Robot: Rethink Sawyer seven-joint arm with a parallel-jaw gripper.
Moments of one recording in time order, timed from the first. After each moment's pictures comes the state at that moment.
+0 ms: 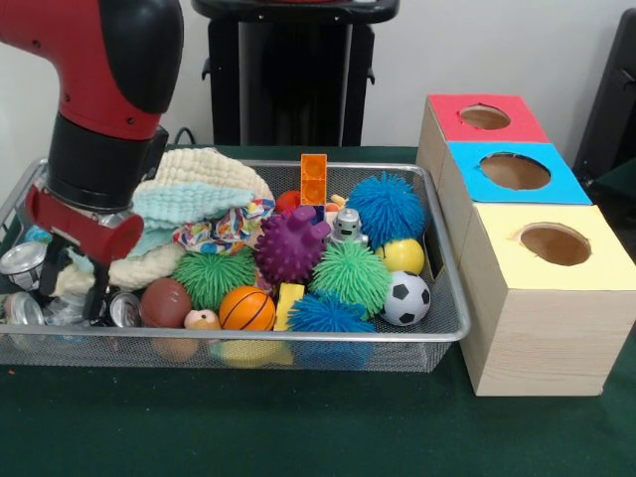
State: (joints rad) arm -0.43 -0.39 -0.12 1.31 -0.34 0.30 2.08
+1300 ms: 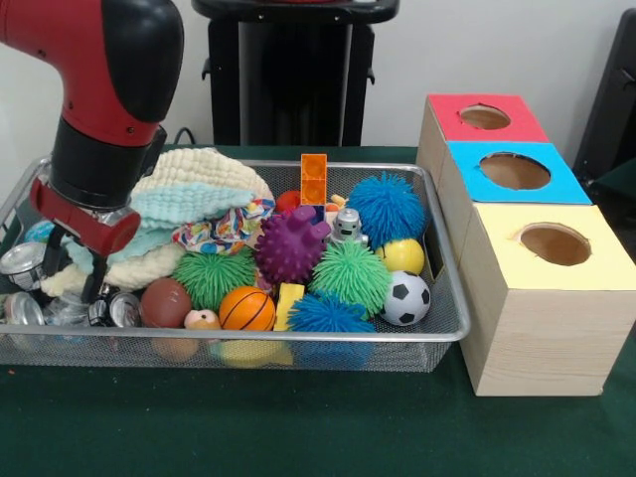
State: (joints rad) arm -0.39 -0.33 -0.21 1.32 -0.31 0.35 2.08
